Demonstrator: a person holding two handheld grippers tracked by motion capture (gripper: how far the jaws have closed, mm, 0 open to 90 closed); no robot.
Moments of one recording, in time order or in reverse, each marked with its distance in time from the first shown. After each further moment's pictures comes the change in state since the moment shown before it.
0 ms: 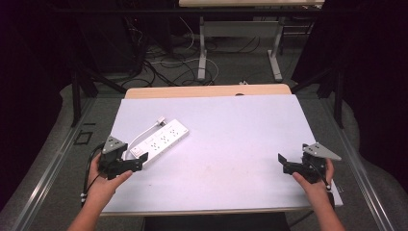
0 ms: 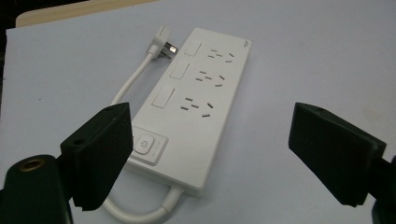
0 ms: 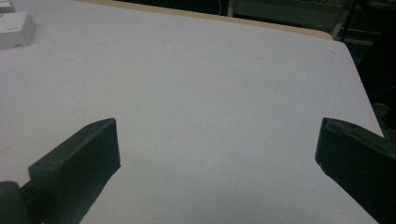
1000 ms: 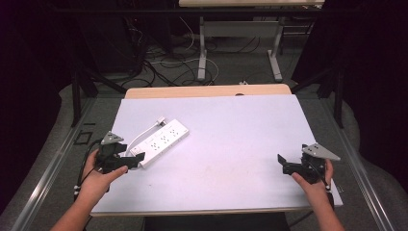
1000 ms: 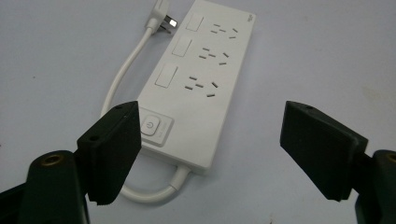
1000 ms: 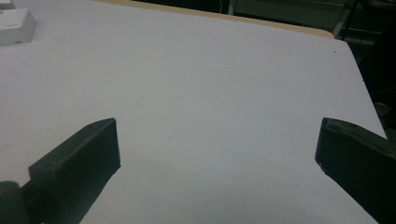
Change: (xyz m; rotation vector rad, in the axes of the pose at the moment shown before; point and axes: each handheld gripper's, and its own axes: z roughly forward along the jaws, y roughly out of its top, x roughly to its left) left arm 0.014 0.012 0.005 0.133 -0.049 -0.039; right arm 0.001 -0.001 0.002 -0.003 0.000 -0.015
